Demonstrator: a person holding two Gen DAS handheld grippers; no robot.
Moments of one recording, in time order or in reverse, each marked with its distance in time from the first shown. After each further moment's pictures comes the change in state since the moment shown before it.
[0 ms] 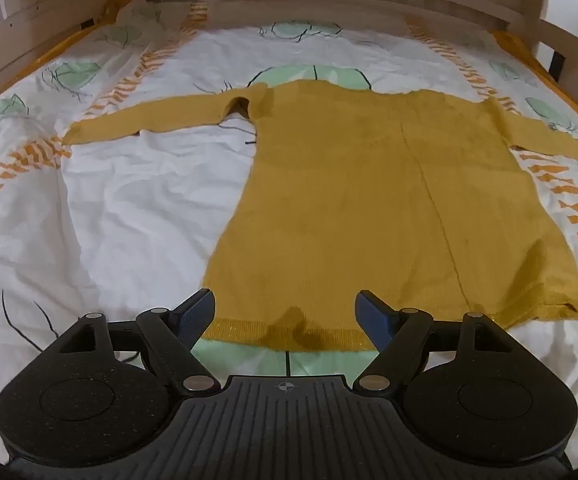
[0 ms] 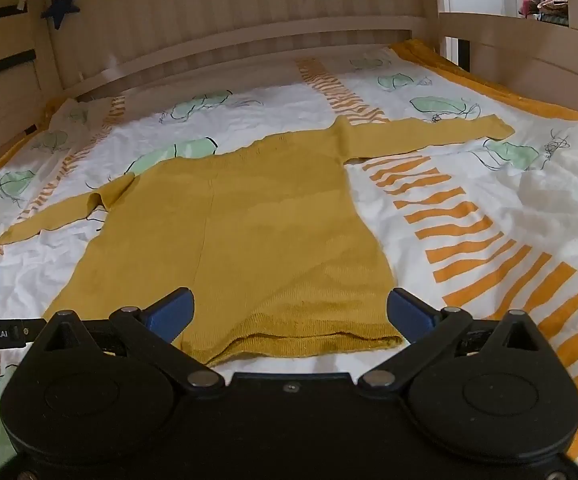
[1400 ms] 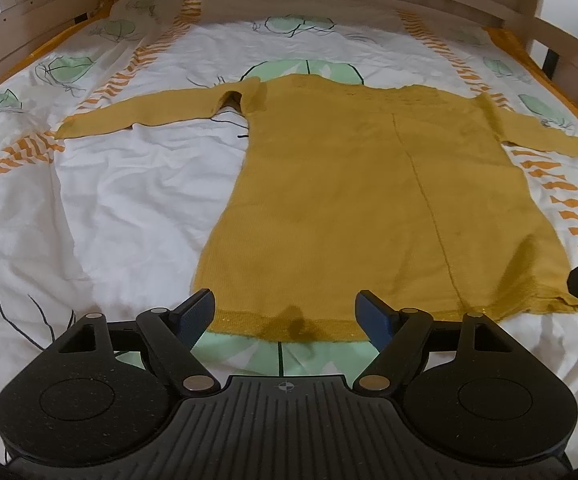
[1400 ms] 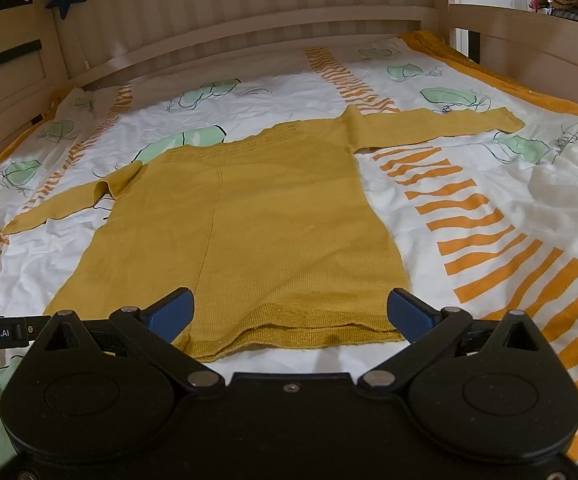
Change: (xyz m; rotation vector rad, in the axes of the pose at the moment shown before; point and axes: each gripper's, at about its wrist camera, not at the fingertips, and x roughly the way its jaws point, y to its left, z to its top) left arm -0.002 -0.001 -0.001 0.000 0.014 -0.026; right arm 0.003 0.005 -0.002 -0.010 0.029 0.017
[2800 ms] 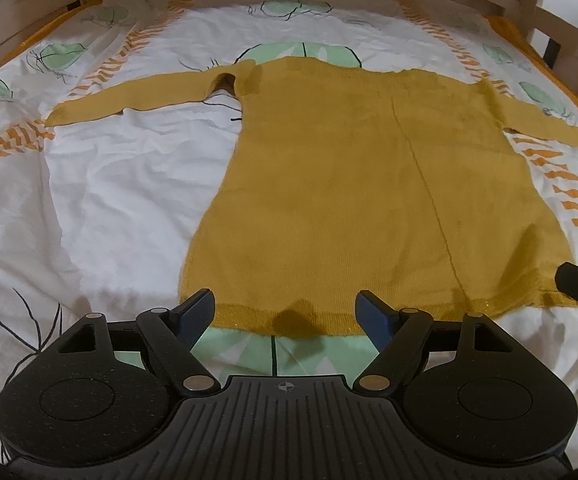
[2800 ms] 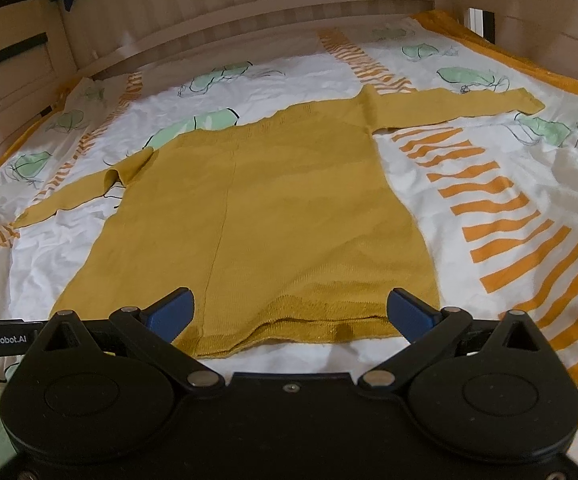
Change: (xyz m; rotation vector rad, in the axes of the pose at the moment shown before) left arm 0.013 -0.001 0.000 0.002 0.051 -0.013; right arm 0.015 0.000 0.003 0.015 0.065 0.058
